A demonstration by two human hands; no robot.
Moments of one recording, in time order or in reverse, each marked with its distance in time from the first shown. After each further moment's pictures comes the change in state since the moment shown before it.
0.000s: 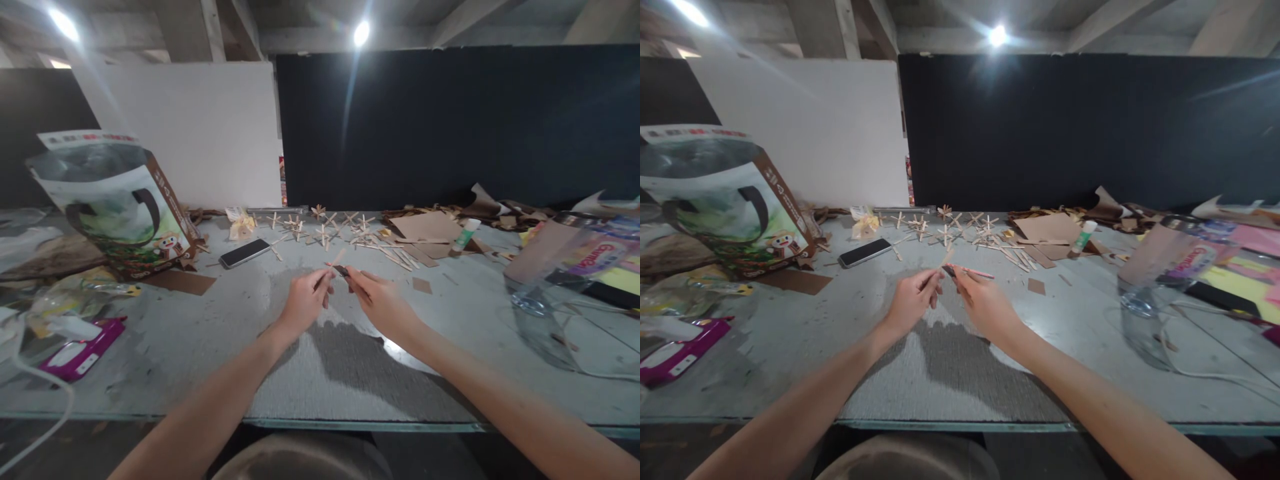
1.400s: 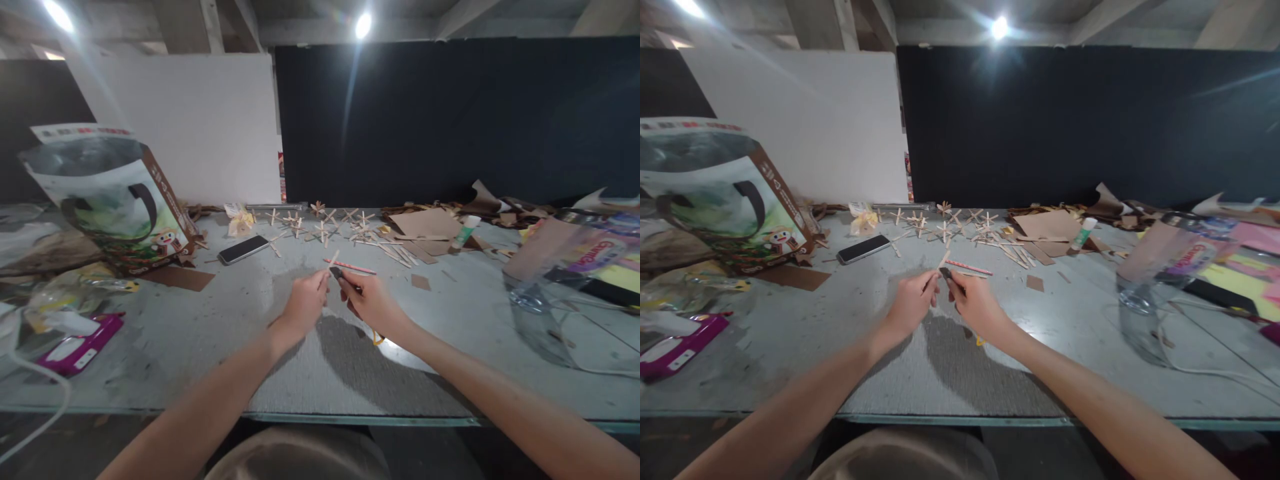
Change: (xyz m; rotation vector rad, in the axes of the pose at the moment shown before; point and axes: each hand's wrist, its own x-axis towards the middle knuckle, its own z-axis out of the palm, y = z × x) left_hand -0.002 -0.008 0.005 0.281 -0.013 0.073; right_hand 0.005 -0.013 0.013 0.520 -0.086 0.314
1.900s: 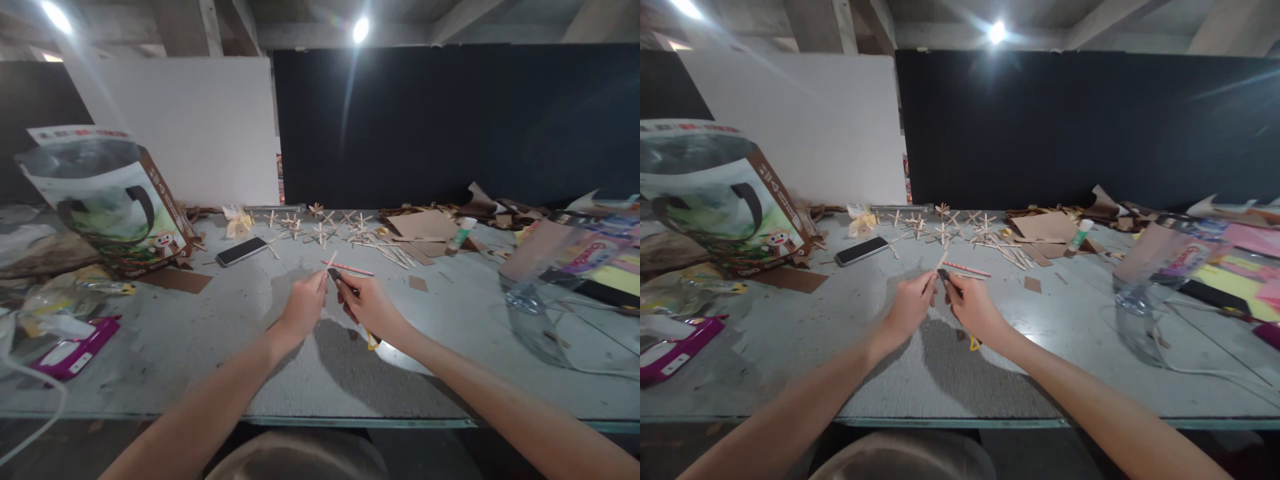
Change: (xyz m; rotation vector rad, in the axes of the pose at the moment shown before) left_hand -0.001 0.003 0.002 0.036 0.021 -0.023; right_hand -0.001 -0.003 0.004 0.048 -0.016 0.042
